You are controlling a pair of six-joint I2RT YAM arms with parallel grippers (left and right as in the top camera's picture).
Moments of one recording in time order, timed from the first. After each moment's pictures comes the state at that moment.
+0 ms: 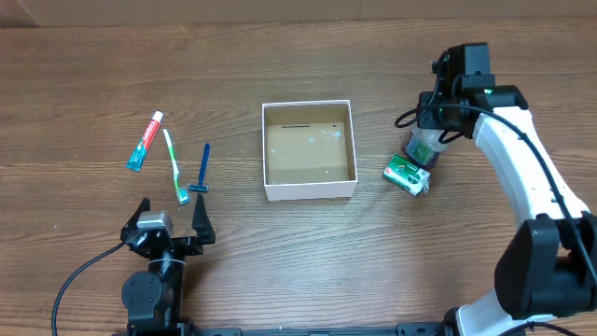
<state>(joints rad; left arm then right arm) 0.07 0.02 0.01 -0.08 0.04 -0.13 0.05 1.74 1.42 -0.76 0.00 0.09</state>
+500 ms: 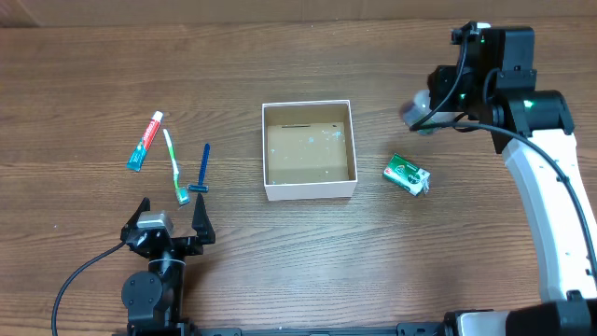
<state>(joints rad) 0.07 0.02 0.01 -0.08 0.04 -0.13 0.07 1.52 1.50 -0.77 -0.15 0.09</state>
